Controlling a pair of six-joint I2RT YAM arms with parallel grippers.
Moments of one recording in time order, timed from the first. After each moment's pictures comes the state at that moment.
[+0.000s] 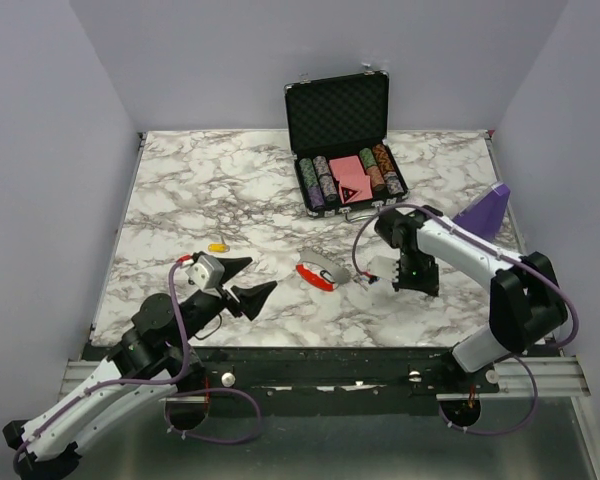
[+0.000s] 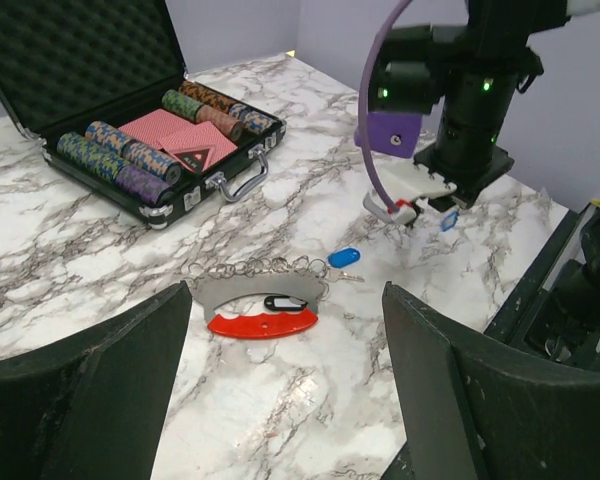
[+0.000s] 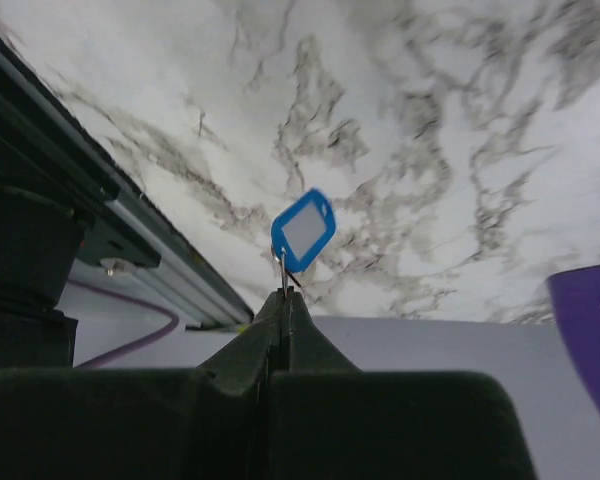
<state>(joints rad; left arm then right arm) -0.90 0.21 0.42 -0.12 -0.07 -0.16 0.52 1.53 1.09 -1.31 0.12 -0.89</state>
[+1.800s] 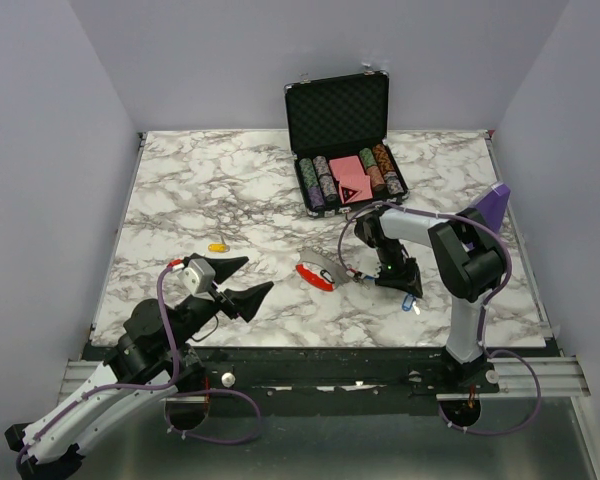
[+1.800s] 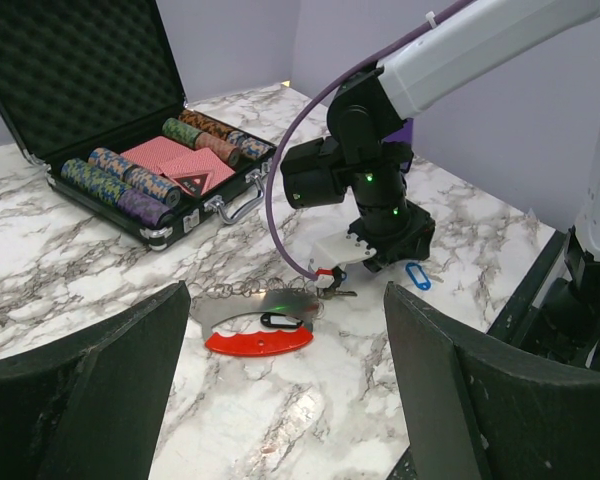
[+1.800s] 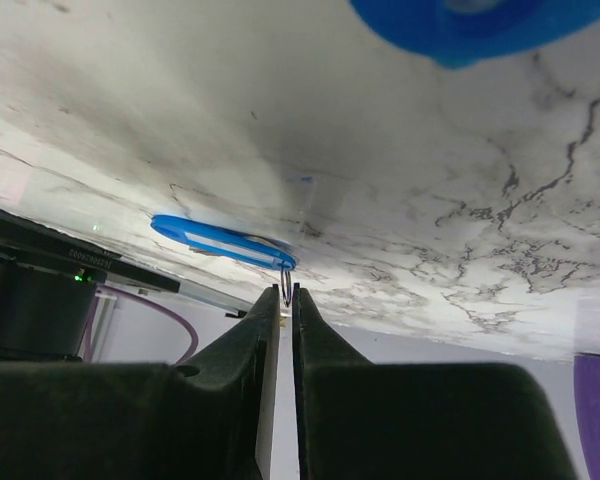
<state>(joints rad) -0.90 0.14 0.41 -0.11 -0.07 -0.16 0.52 1.97 1.19 -1.25 0.17 -0.73</state>
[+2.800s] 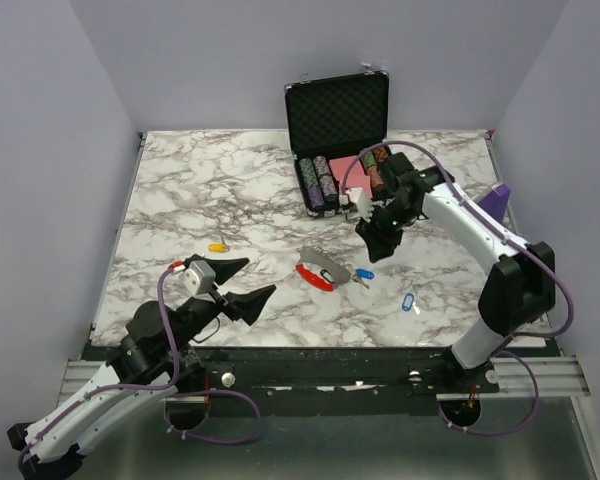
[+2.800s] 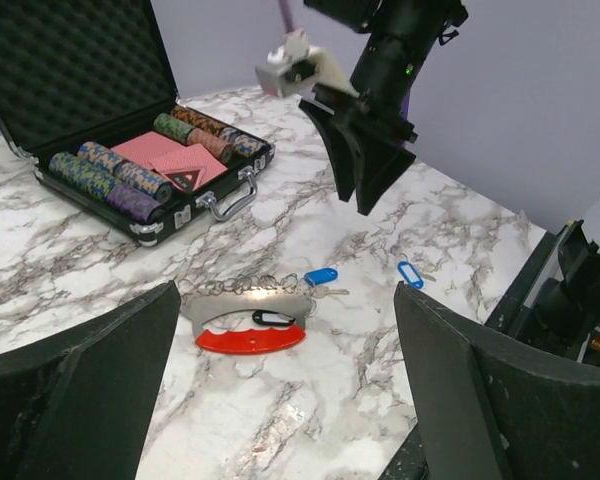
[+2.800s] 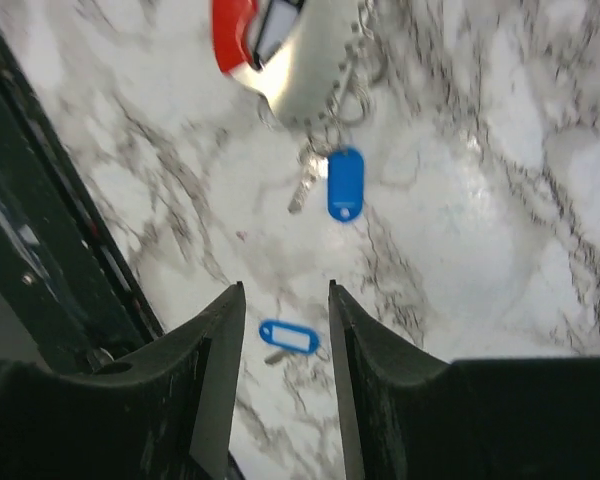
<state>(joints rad) -0.91 0.11 0.38 -0.10 -0.08 -0.18 0.44 1.70 1.45 -1.19 -0.36 -0.72</state>
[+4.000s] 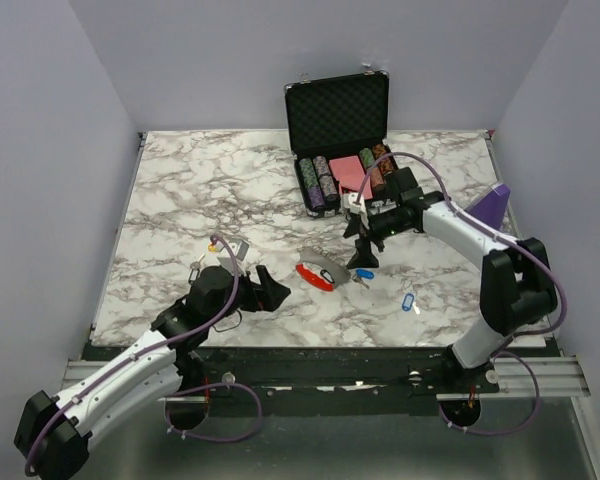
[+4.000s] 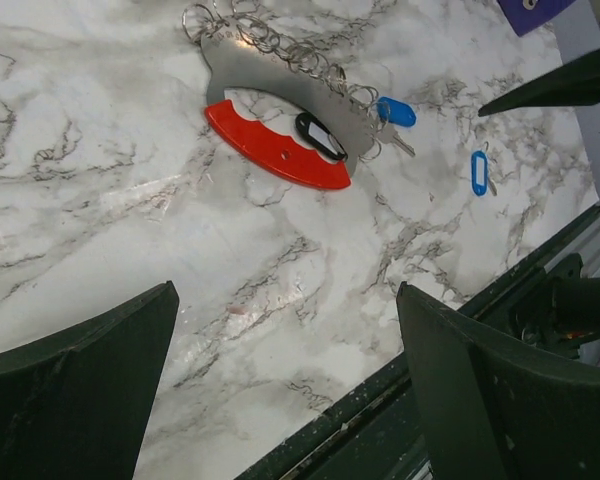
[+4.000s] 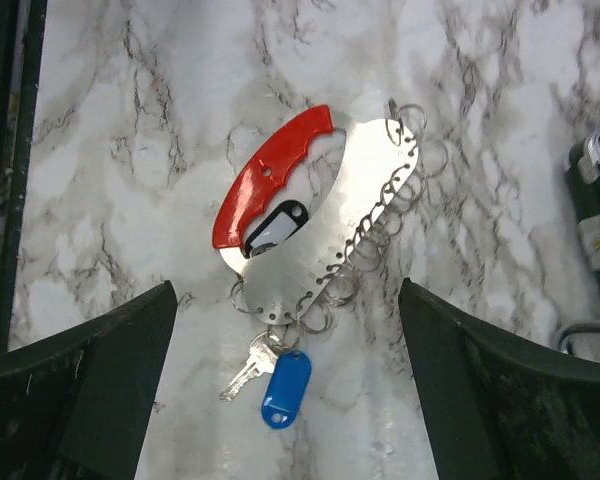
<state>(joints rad) -0.72 0.60 0.28 -0.08 0.04 -0.69 0.37 1.69 1.18 -0.62 -0.92 -0.89</state>
